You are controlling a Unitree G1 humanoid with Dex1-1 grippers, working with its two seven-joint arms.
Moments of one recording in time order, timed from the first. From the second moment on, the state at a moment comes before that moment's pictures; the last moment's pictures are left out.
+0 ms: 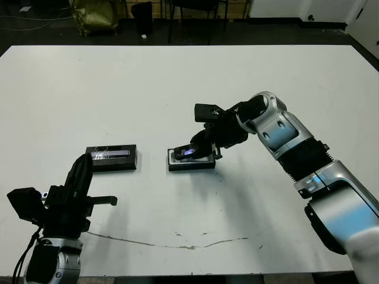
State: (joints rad) left arm 0.40 0.12 0.12 -0.58 -0.39 0.12 -0.10; right arm -0.97 -0.37 0.55 0.52 -0.16 0.36 1.31
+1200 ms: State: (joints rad) left arm 0.41 0.12 0.12 -0.57 -0.39 0.11 -0.11; right arm -0.97 -0.34 0.59 0.46 -0.21 0.43 1.29
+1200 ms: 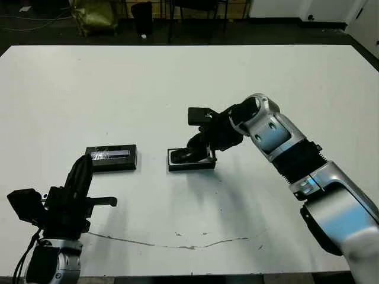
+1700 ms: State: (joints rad) left arm 0.41 0.12 0.12 -0.57 -0.39 0.11 -0.11; right arm -0.97 -0.34 0.62 0.41 -0.26 0.49 1.27
